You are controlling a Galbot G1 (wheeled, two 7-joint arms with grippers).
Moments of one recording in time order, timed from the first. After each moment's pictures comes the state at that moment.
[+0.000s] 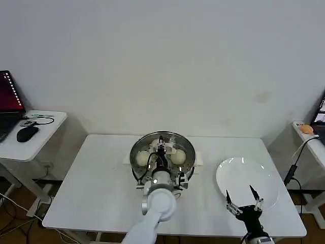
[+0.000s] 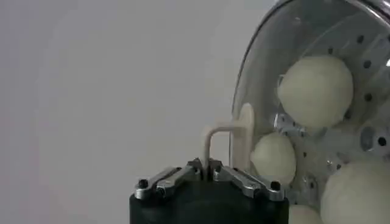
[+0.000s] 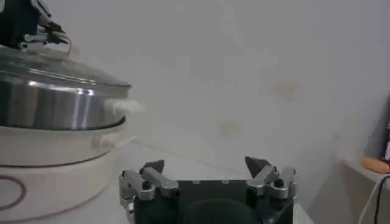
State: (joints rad) left arm 0.95 -1.58 0.04 -1.73 1.64 0.59 0.34; right arm -1.67 1.52 0.77 1.98 -0.09 0.19 -0.19
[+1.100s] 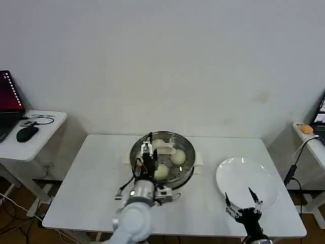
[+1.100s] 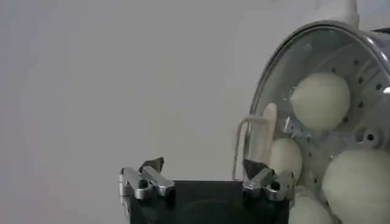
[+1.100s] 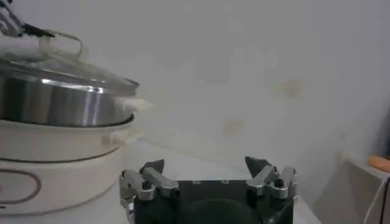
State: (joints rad) left arm 1.06 -1.35 0.04 -2.07 1.37 0.59 0.32; right arm -1.70 1.51 0.76 1.99 -0.09 0.19 -0.19
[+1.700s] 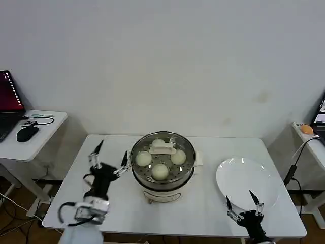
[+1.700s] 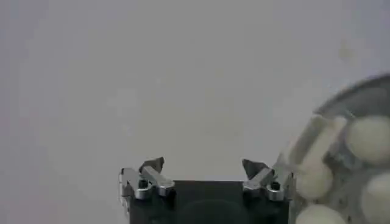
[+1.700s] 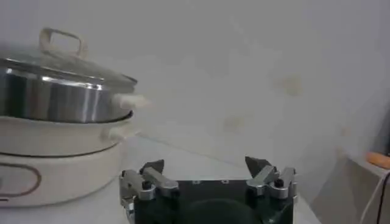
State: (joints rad) left arm 1.42 -1.25 -0.41 -2.24 0.34 0.25 -0.08; right arm -1.73 1.46 0.76 1.99 -0.03 0.18 -0.20
